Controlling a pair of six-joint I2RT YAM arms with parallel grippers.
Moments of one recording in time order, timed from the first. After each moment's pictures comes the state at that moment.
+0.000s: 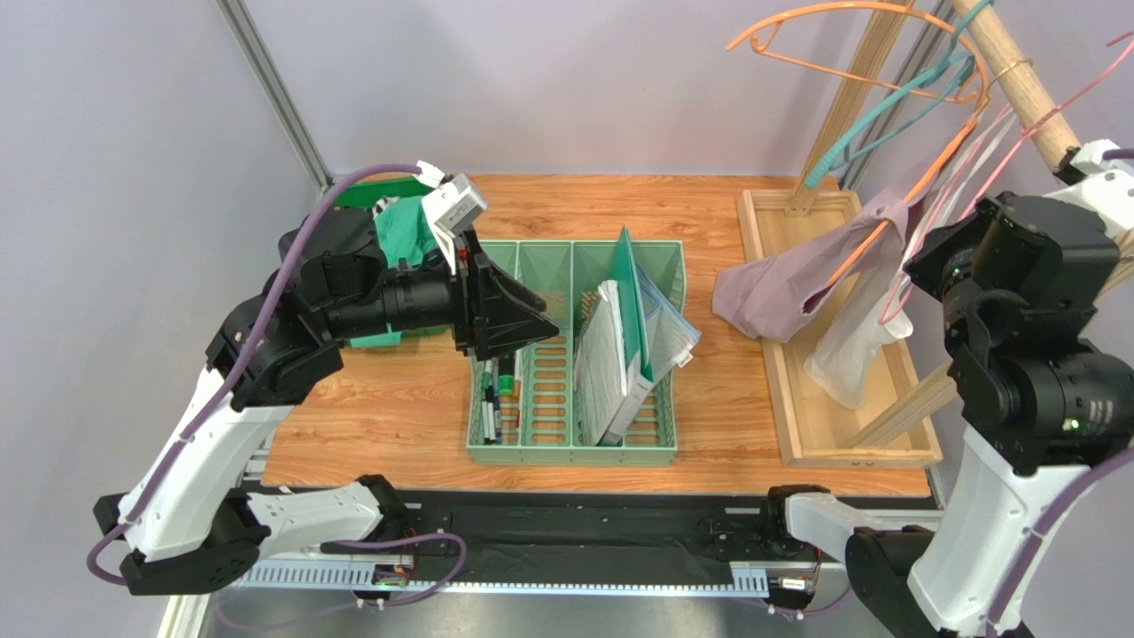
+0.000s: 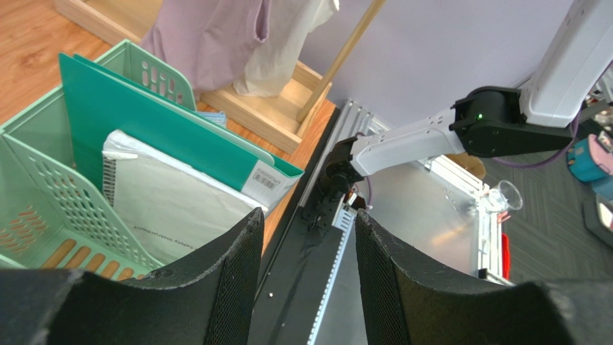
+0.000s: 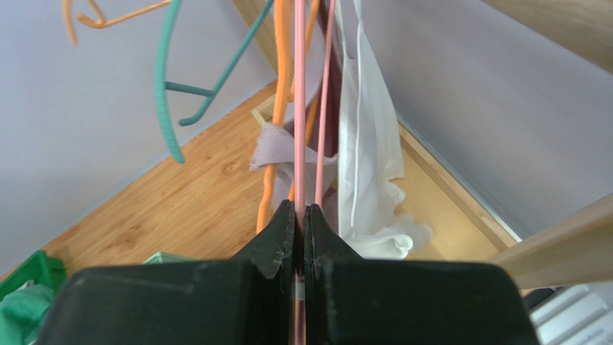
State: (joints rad) left arm -0.83 1.08 1.70 -0.79 0.45 -0.35; right arm 0.04 1.15 2.19 -1.35 0.50 0.47
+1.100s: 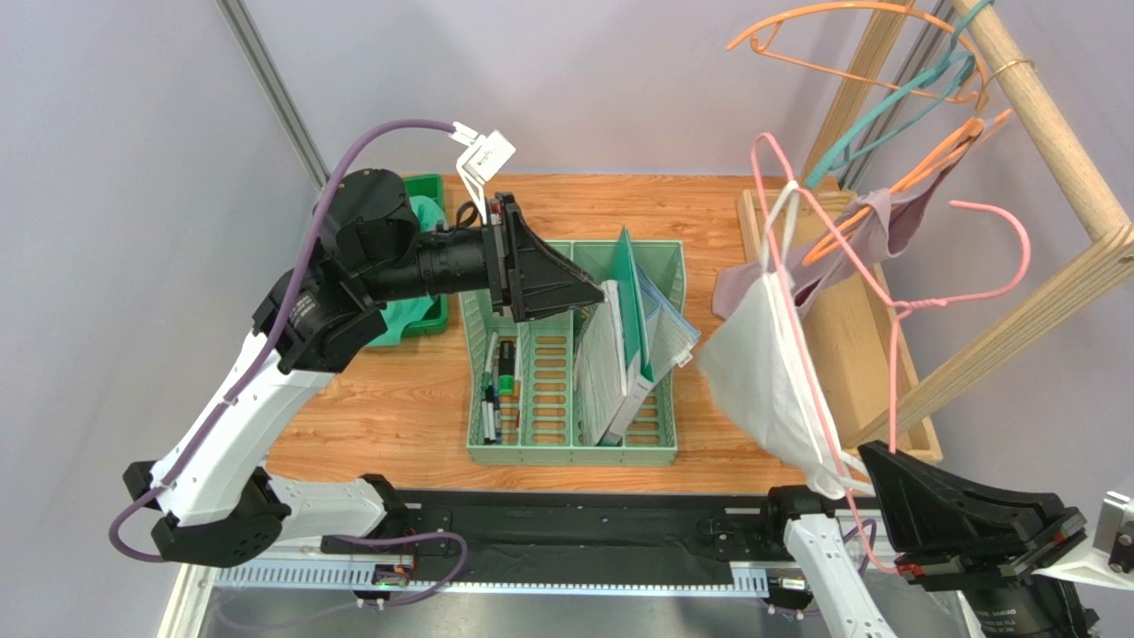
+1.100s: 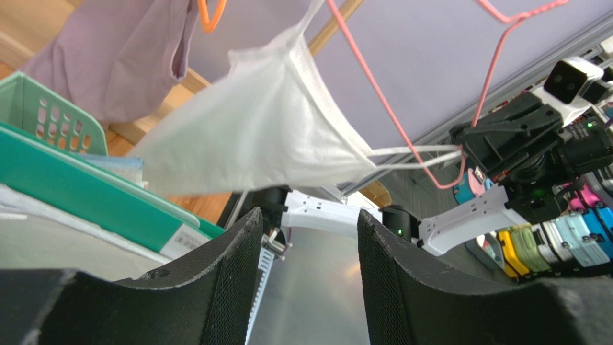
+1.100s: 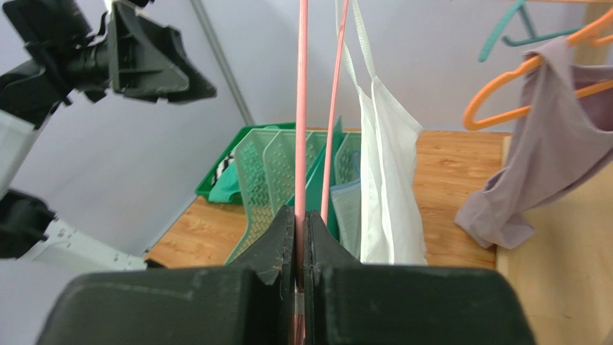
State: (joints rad) left arm -0.83 1.21 1.76 -0.58 0.55 -0.65; right arm 0.04 0.55 2.06 -1.34 -0.34 0.34
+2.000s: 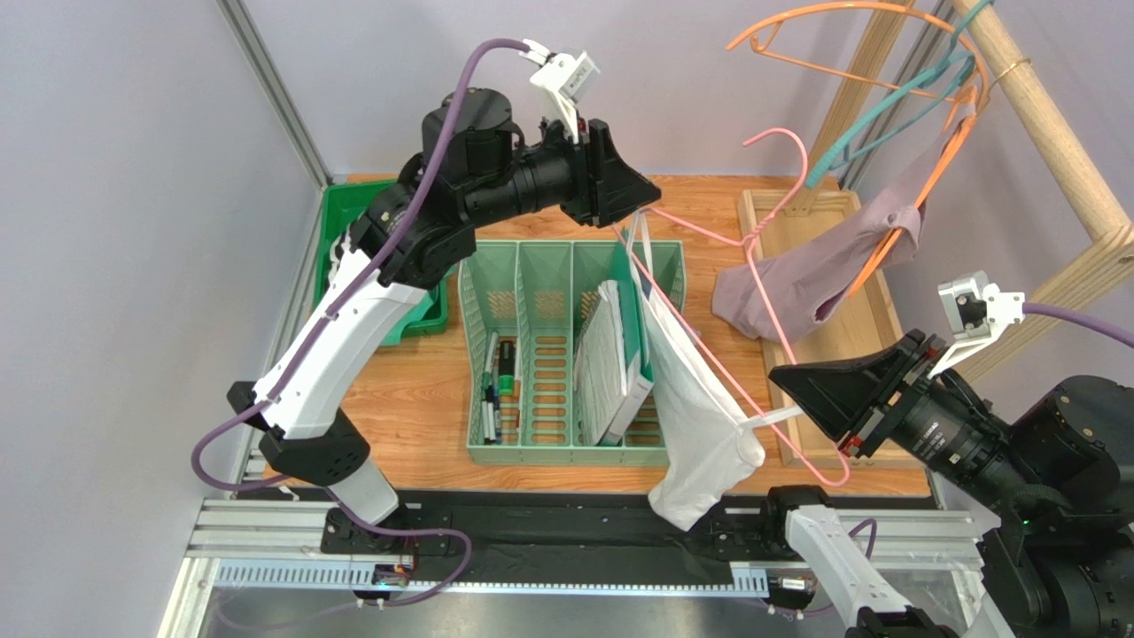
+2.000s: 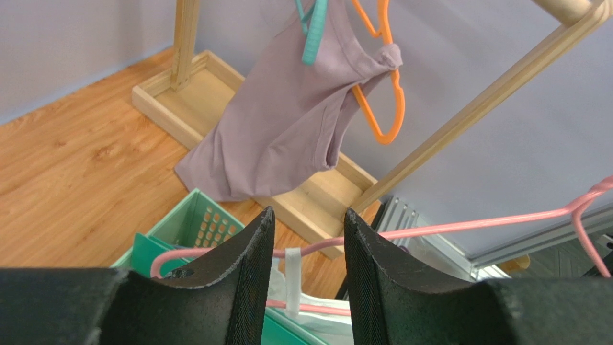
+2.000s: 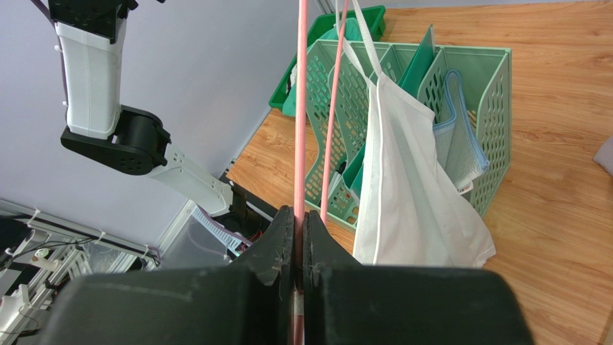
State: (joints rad) left arm -0.83 1.64 2.25 -0.68 0.28 -0.39; right arm 0.04 0.80 1.97 -1.34 -0.69 0.41
